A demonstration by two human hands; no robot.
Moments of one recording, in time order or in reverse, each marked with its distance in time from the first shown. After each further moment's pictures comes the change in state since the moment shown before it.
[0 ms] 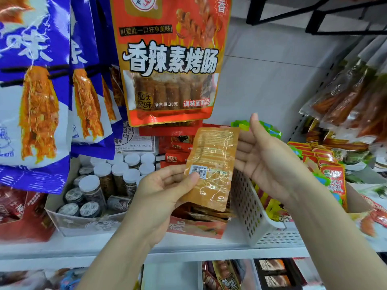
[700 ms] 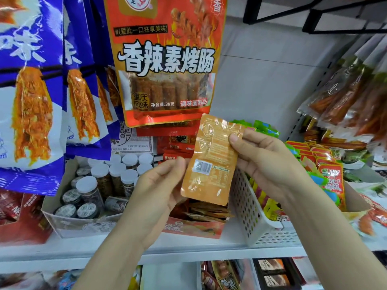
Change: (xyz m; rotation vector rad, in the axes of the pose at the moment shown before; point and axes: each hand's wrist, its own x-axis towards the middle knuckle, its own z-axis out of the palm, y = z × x) left_hand 0.000 0.010 0.004 -0.006 -0.121 0.022; right_hand -0.003 0.005 -0.006 -0.072 0.071 -0.132
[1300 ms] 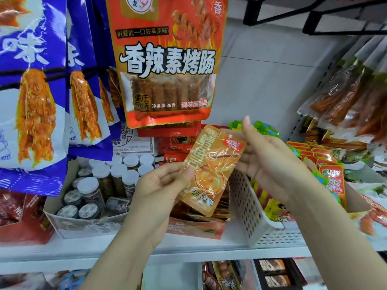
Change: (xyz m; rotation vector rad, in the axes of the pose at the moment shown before) left_hand 0.001 -0.010 -0.001 0.022 0.165 0.019; right_hand -0.001 -0.005 0.002 -0.097 -0.056 0.059
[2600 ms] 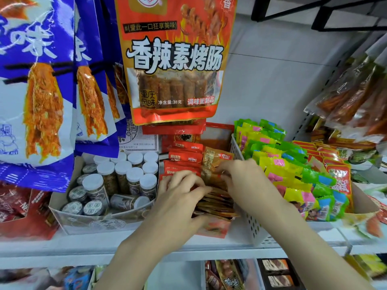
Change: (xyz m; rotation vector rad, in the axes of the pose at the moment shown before) left_hand 0.007 -0.029 -0.018 1.459 -0.367 0.607; right_hand 0.015 0.063 0.004 -1.546 0.156 -0.221
